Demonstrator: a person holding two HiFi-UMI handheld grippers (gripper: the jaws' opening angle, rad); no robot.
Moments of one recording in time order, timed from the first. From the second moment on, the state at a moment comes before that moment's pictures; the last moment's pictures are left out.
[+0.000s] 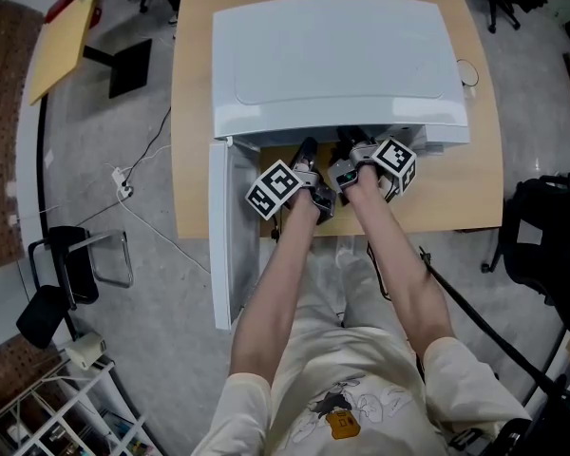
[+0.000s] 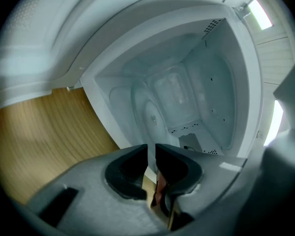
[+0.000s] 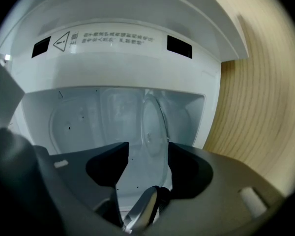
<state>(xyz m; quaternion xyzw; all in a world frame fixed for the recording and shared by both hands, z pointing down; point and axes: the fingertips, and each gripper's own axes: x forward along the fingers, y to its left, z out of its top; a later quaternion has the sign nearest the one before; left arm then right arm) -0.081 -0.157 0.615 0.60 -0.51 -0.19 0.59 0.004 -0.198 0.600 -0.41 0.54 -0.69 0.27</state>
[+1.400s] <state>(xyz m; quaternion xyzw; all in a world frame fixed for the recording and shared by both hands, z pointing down) -0.075 -0.168 0.627 0.59 -0.50 -0.18 0.61 -0.008 -0.172 0.619 -0.39 0.64 -0.66 0.10</state>
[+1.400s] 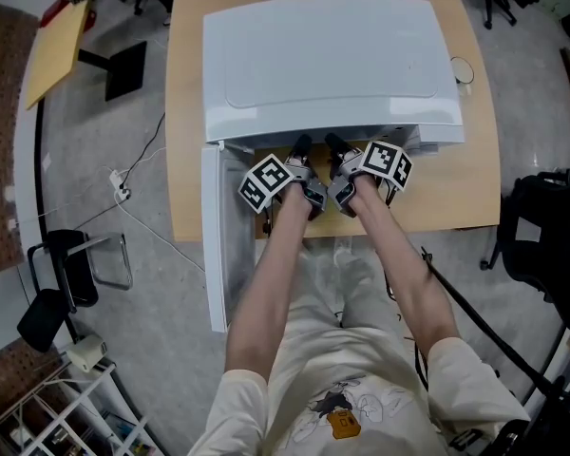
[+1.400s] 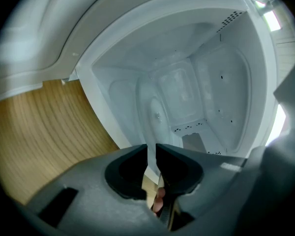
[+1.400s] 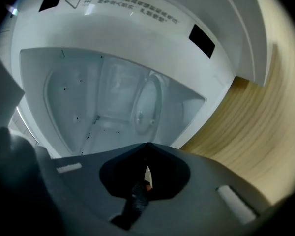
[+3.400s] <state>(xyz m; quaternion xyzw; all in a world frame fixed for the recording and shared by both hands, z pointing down) -0.033 -0.022 0.468 0.77 -0.57 0.06 0.27 0.019 -0.039 0.485 -0.41 0.85 -0.29 -0.14</state>
